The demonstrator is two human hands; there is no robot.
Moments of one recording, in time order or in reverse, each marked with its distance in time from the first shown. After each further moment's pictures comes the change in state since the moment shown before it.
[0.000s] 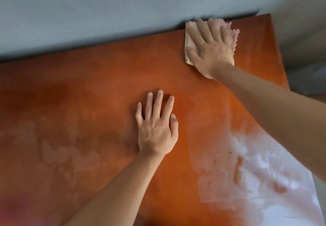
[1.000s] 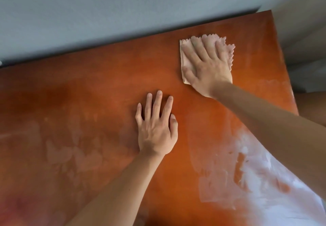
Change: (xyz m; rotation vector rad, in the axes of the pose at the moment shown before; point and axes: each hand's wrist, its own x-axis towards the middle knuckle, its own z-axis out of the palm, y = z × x) left_hand -0.001 0.000 0.002 0.005 0.027 -0.002; right_hand -0.045 -0.016 0.007 -0.047 -0.060 -0.061
